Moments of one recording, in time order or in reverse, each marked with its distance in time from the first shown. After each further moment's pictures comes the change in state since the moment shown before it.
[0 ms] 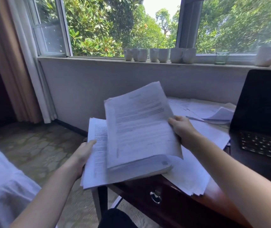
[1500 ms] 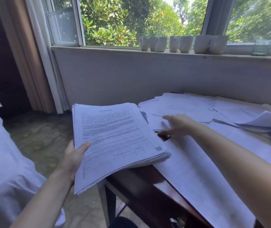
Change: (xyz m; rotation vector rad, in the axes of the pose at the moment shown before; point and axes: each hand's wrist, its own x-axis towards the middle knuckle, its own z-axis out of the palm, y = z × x) left_hand 0.043 -0.018 -0.033 -0.225 0.316 0.218; right_hand 0.109 0.021 0.044 -1.379 -0.369 -0.315
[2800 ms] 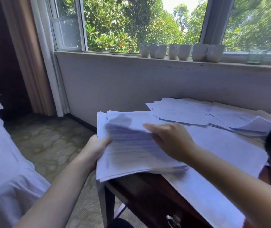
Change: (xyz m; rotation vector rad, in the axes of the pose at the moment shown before) left_hand -0.007 0.022 0.040 0.232 -0.201 -0.064; right_hand -0.086 -0.064 -0.012 0.042 0.818 -0.555
